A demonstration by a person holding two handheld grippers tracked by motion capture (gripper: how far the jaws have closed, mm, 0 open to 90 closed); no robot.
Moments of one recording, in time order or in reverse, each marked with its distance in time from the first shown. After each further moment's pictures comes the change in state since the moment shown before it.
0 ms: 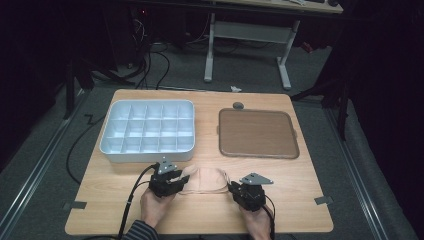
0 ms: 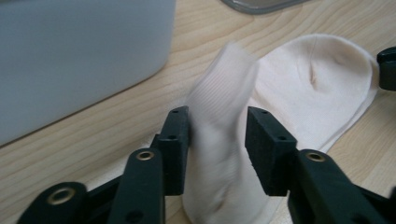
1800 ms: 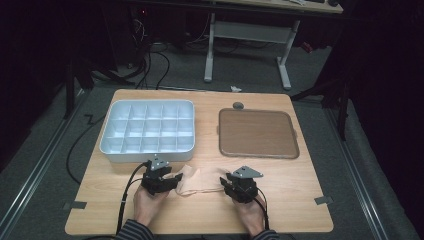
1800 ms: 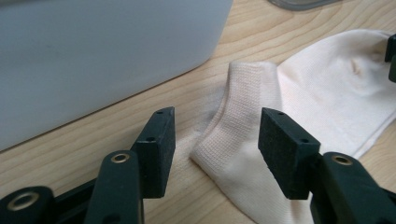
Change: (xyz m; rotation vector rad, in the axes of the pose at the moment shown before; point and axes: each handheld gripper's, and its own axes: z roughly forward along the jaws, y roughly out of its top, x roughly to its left) left arm 0.021 -0.002 -0.008 0.015 0.057 -0.053; right arm 0.004 0.017 0.024 -0.030 -0.013 -0.076
